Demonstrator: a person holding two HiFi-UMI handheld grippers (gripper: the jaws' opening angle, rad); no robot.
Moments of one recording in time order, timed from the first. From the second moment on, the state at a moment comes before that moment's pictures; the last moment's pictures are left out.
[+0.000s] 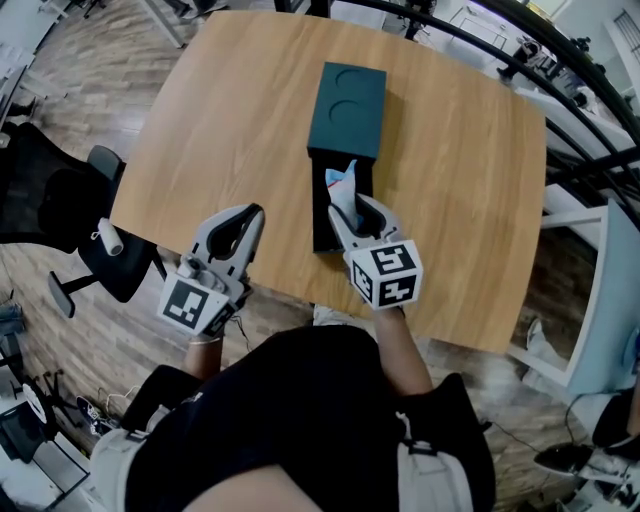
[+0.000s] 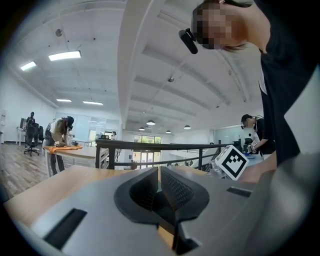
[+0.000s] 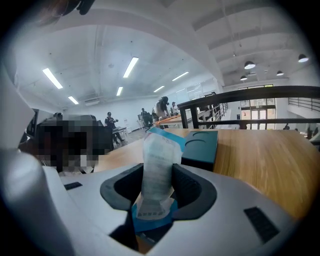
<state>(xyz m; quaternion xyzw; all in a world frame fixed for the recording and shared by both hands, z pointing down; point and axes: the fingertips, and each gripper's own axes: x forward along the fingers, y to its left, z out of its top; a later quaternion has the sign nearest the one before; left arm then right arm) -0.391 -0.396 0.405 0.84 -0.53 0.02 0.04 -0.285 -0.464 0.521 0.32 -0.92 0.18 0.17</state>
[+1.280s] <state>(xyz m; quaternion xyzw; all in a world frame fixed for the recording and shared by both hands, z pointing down) -0.414 -0.455 0.407 0.87 -0.50 0.03 0.05 -0.298 -0.489 0.592 0.33 -0.87 0.20 0.31</state>
